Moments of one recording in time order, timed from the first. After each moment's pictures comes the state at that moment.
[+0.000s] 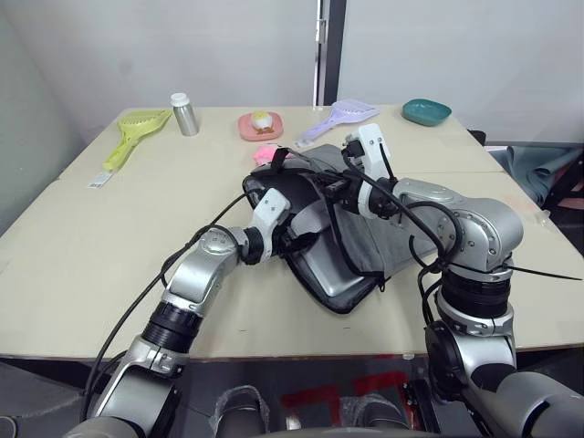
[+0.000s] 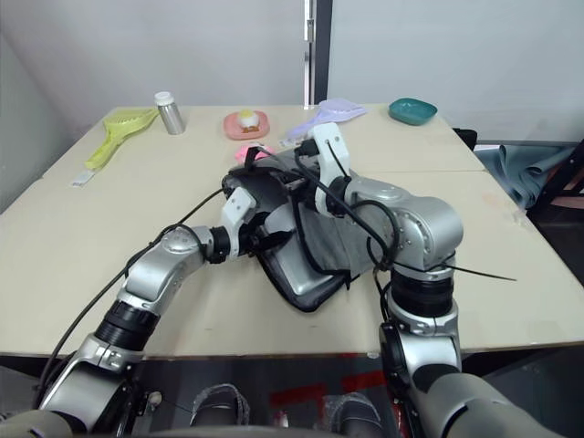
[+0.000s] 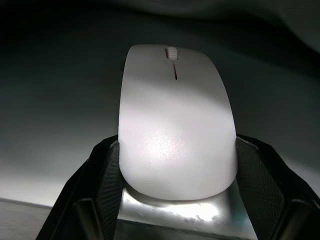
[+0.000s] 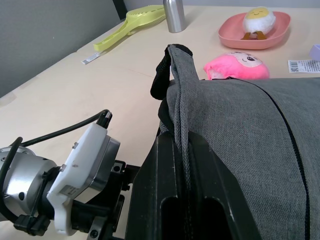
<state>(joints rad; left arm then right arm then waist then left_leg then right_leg) -0.51 0.34 -0.19 0.03 -0.23 0.53 -0.67 -0.80 -0.16 -0.12 -0.44 0.56 1.41 0.25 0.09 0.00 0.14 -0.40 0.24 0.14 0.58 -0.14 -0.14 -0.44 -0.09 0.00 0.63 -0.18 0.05</state>
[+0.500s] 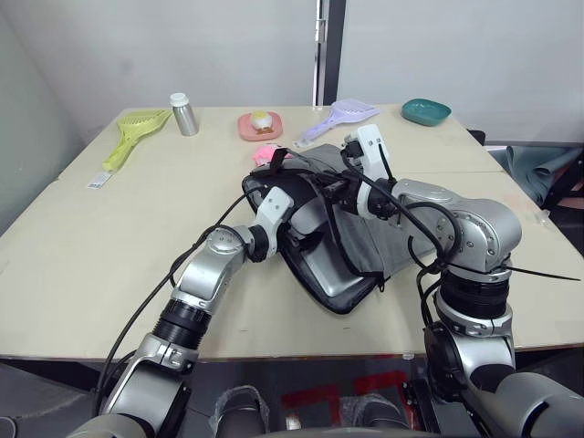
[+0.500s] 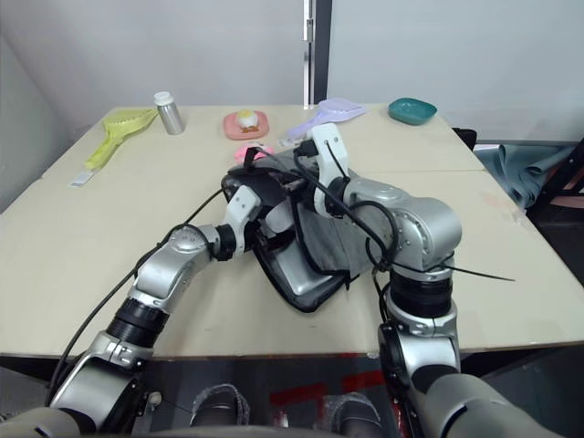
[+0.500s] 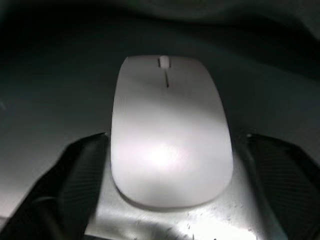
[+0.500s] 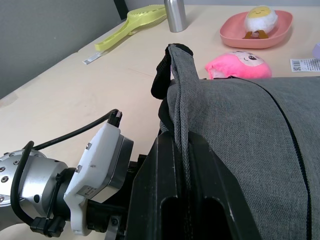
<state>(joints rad) -0.52 0.29 -0.18 0.08 -0.20 0.48 -0.65 -0.80 -0.15 -0.12 -0.44 0.56 1.41 0.25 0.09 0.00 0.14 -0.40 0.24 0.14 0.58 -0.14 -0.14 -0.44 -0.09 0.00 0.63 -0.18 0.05</state>
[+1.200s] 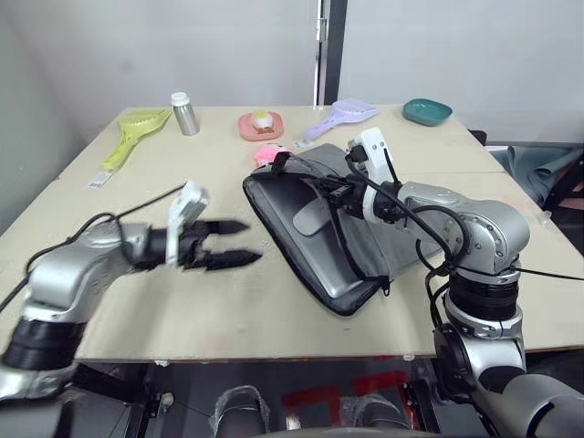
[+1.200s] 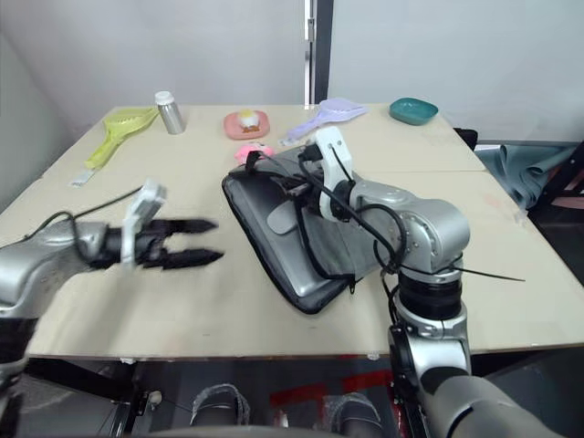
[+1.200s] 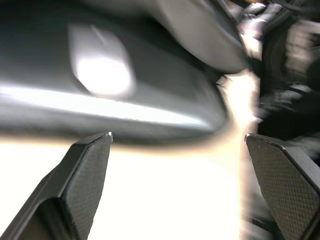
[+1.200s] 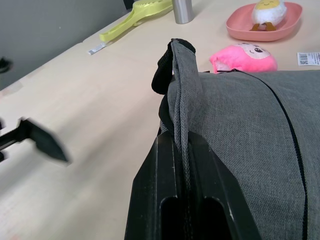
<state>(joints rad) -0.29 0.90 0.17 -0.23 -0.78 0.91 -1.22 -0.77 -0.22 -0.11 -0.45 0.60 1.41 0.29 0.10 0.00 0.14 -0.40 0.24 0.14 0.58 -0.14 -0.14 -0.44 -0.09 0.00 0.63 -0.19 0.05</state>
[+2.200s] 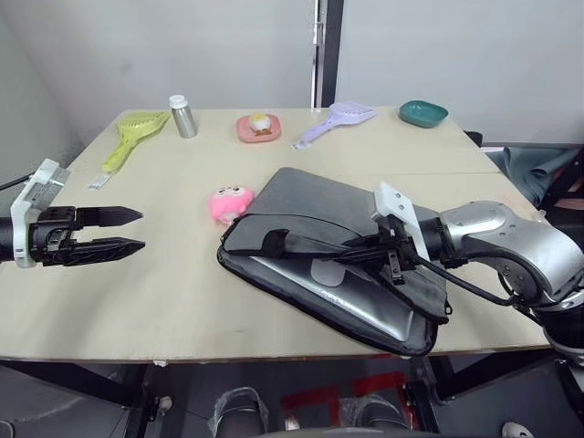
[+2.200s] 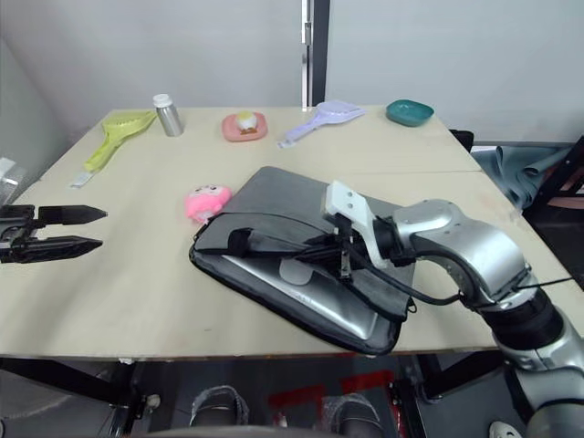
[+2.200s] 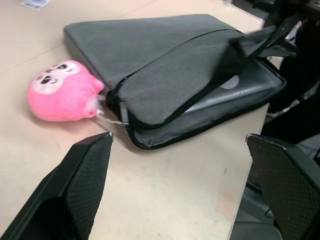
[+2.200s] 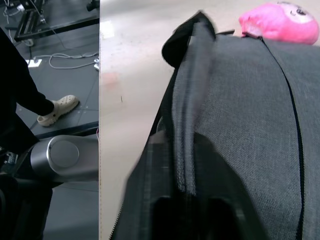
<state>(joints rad) -0.18 1.20 0.42 0.14 -0.68 0.61 -1.56 -0.58 -0.79 0.19 -0.47 0.65 0.96 1.01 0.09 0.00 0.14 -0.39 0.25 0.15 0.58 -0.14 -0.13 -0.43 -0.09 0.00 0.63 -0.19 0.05</state>
